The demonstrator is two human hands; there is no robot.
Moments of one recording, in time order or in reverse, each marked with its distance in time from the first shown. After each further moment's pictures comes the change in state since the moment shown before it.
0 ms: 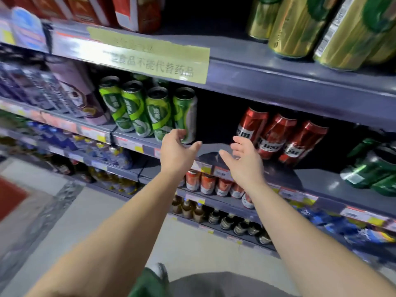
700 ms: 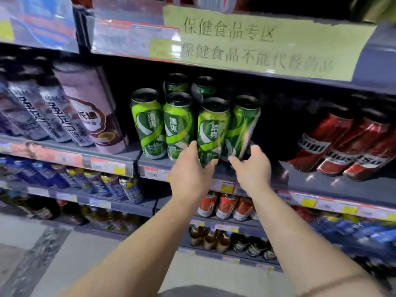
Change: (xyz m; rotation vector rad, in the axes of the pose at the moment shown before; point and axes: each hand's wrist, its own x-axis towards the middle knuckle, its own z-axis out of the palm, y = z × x) left_hand 0.091 -0.098 -0.047 0.178 -0.081 0.257; right_hand 0.069 -0.025 0.162 -0.251 0.342 0.119
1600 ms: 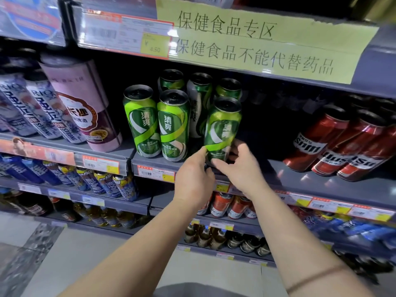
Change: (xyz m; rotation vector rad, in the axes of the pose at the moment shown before) left_hand -0.011 0.006 0.006 -0.165 -0.162 0.082; right_hand -0.004 -0.003 -0.004 0.194 -0.314 -0.064
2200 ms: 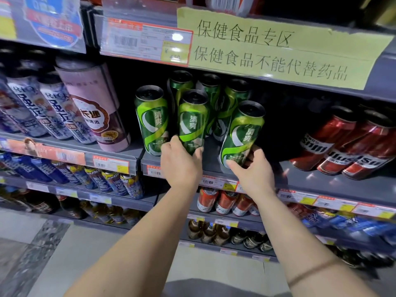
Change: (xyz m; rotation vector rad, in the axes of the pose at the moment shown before) left_hand 0.034 -0.019 -0.017 0.099 0.319 -0.342; right_hand -0.013 0.002 0.002 -0.232 0.247 0.093
